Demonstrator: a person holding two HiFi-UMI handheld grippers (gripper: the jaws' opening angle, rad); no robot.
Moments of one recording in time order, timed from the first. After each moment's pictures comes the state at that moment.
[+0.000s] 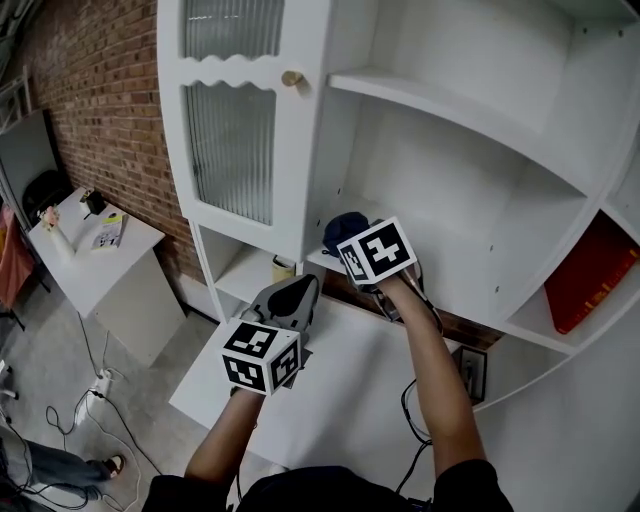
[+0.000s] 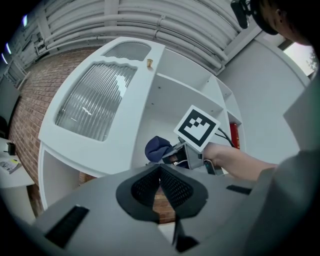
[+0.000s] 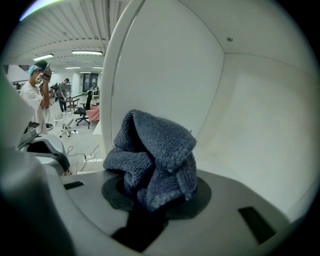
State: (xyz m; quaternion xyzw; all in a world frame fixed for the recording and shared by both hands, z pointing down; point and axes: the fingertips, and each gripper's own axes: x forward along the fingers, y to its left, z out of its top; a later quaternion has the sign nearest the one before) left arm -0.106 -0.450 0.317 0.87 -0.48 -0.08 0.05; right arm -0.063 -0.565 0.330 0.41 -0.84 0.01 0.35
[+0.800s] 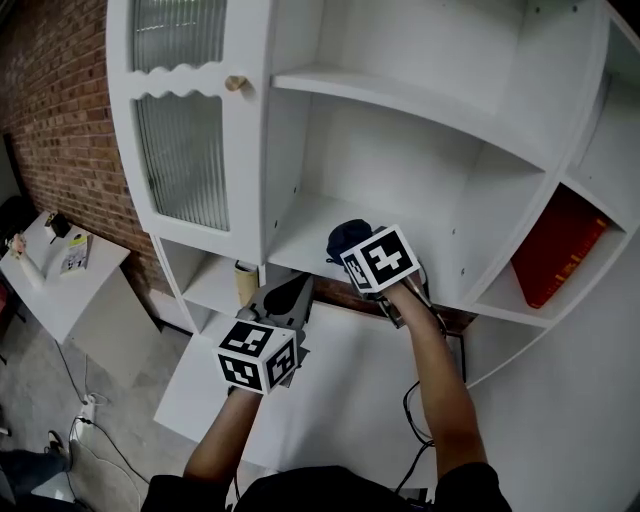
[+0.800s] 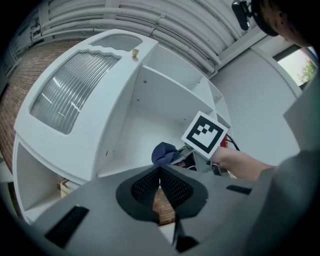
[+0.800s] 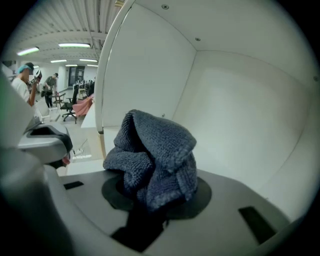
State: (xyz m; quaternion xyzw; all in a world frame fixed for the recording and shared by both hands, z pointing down) left arm -0.052 -0.451 0.306 0.90 -0.42 -0.09 0.05; right arm 0.024 -0.546 0.329 0.47 -0.80 0.02 0.37
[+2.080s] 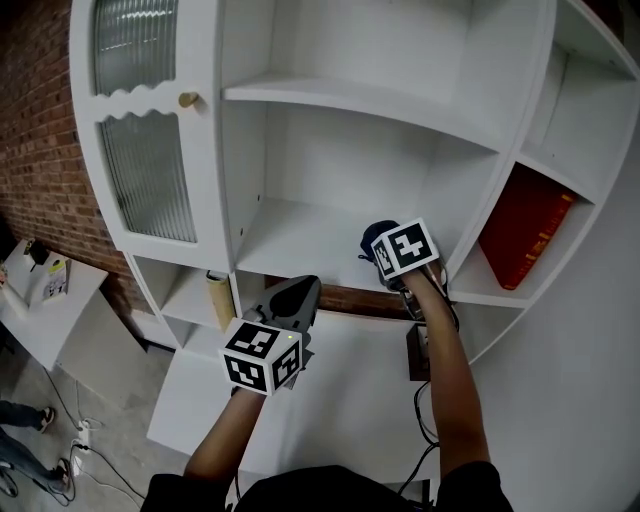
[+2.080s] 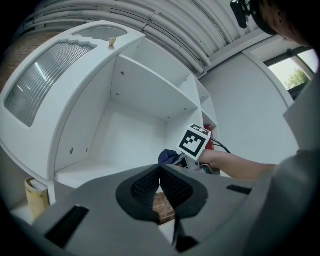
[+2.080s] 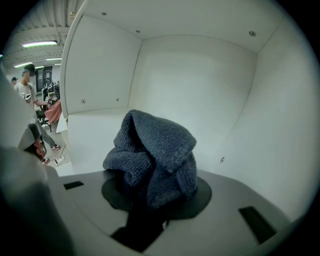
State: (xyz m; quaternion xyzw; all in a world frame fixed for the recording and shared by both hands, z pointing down) left arm 0.011 -0.434 0.296 0.93 -0.35 -0.08 0.03; right arm 0.171 -0.544 0.329 0.59 -0.71 0.09 0.36
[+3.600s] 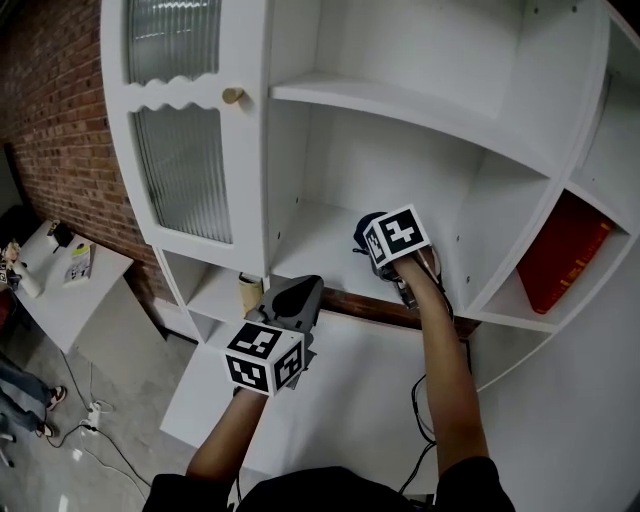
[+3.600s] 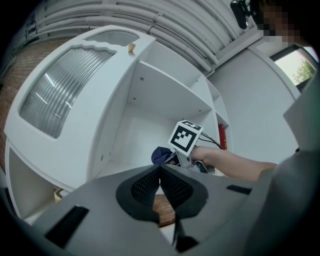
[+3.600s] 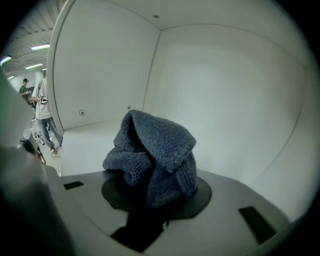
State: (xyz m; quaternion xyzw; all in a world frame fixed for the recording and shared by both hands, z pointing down) left arm -0.041 -0.464 0.299 0.91 -0.40 -0.08 0.04; right arm 0.086 -0.604 0.329 0.54 -0.75 0.09 0.38
